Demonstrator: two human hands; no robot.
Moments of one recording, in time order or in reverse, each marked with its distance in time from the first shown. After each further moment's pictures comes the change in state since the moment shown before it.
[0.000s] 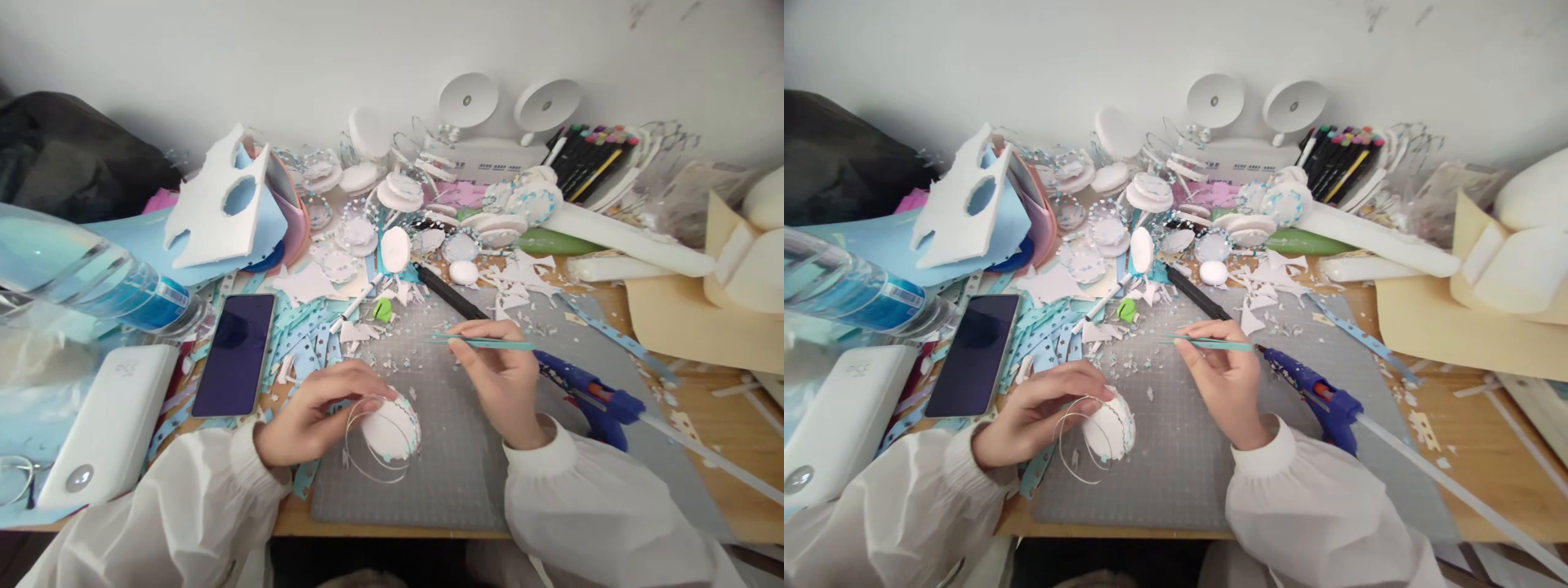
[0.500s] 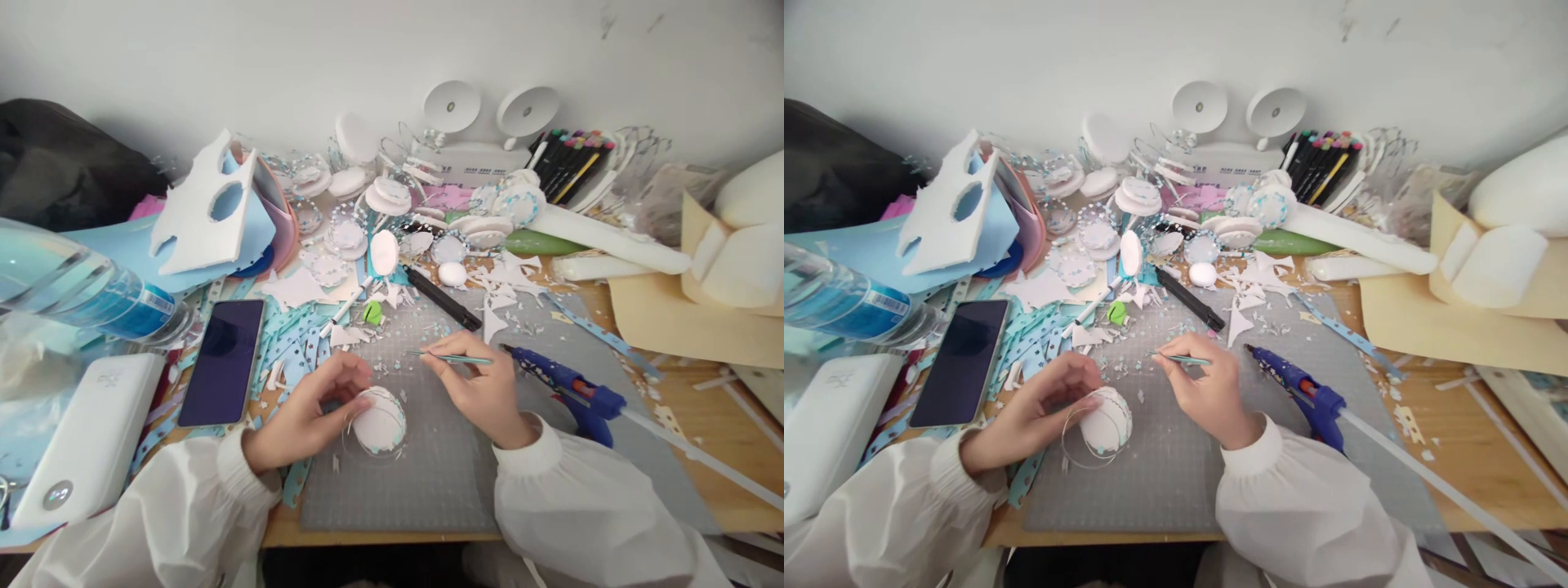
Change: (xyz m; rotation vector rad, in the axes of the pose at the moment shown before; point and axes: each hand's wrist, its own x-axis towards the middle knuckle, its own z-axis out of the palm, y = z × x) left_hand -0.006 -0.008 0.008 -0.037 0.061 -0.360; right_hand -0.002 0.001 -0.004 -0.267 -0.158 -0.148
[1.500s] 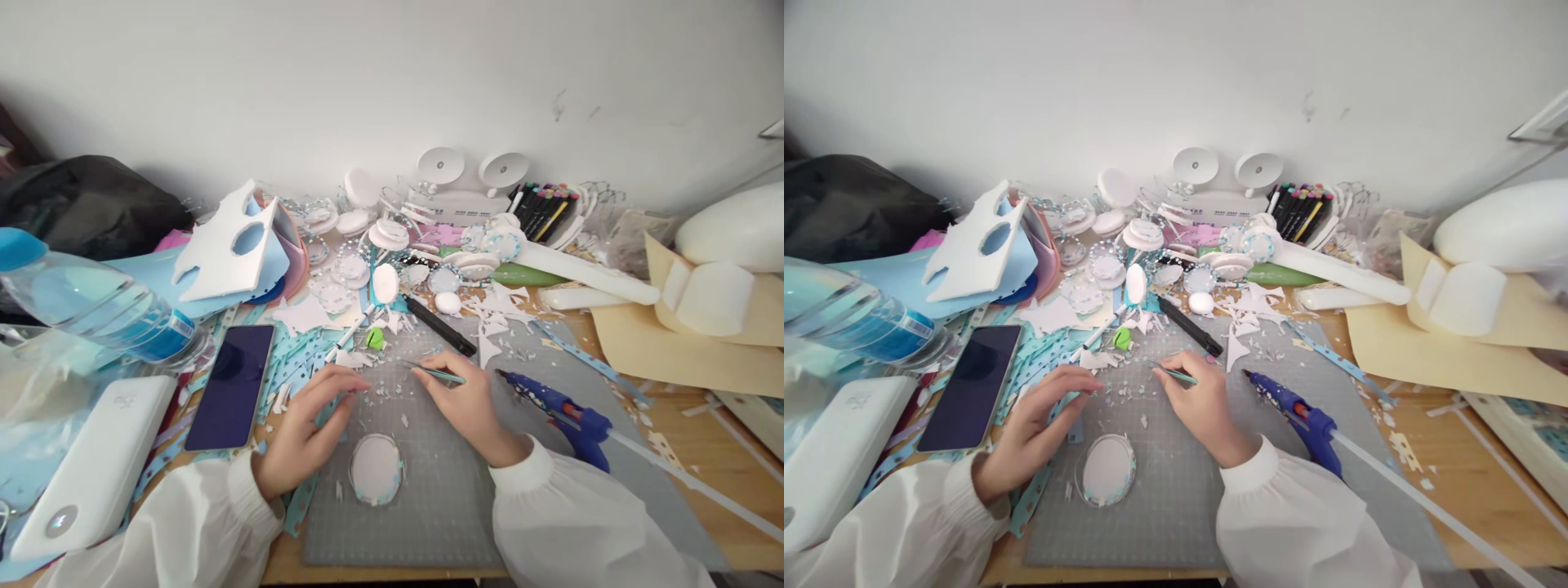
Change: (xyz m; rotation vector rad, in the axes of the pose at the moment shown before) left_hand 0.001 0.002 -0.007 0.317 0.212 0.282; right_hand 0.003 0.016 0.014 -0.119 0.026 0.026
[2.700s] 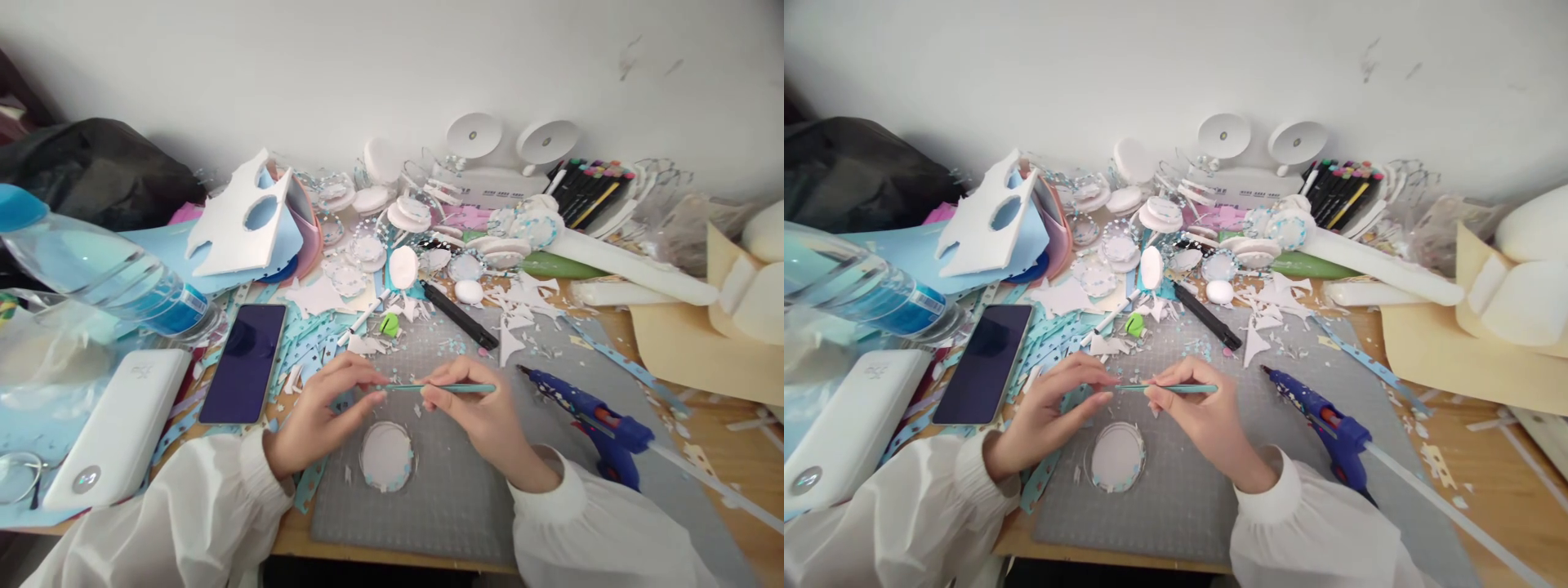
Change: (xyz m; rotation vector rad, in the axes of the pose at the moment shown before) left_hand 0.002 -0.003 0.005 -0.005 0.013 0.036; right_hand -0.007 -0.036 -0.005 0.665 -0.229 0.370
